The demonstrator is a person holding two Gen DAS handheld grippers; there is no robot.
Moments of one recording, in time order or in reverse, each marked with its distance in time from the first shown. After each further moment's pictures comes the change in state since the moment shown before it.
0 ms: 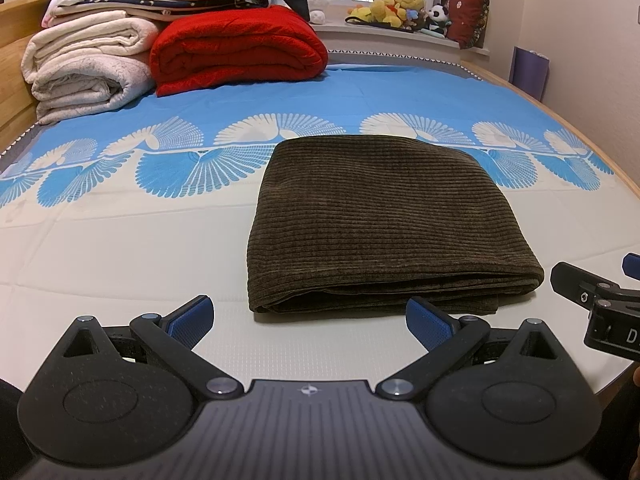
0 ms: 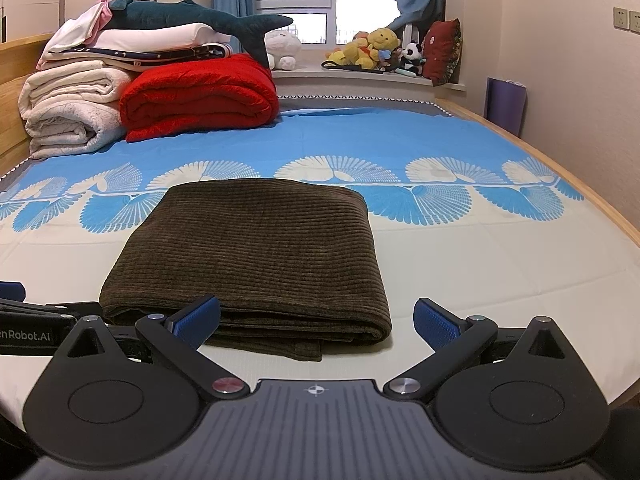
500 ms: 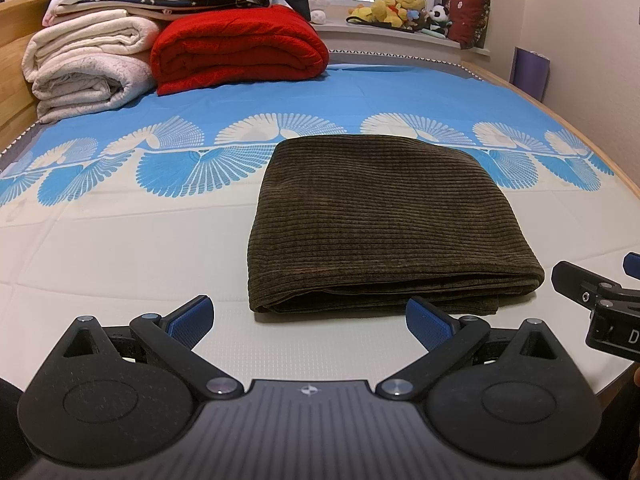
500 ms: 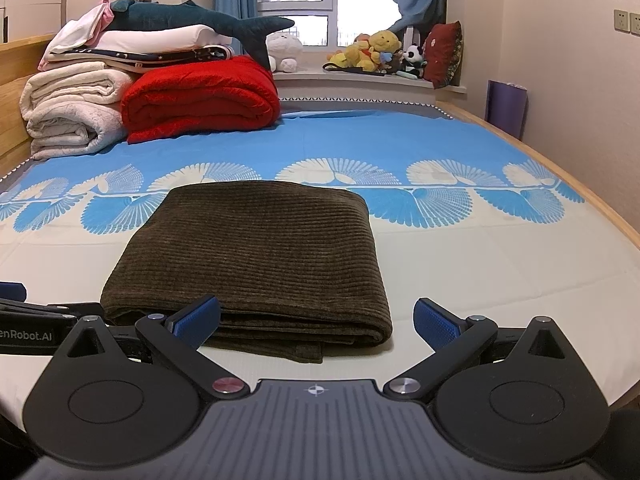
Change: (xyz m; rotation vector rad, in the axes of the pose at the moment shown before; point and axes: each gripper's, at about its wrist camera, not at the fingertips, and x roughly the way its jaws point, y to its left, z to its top) left arm 0.000 -0.001 0.000 -0.003 0.000 0.002; right arm 0.000 0.003 0.005 -0.005 -0.007 0.004
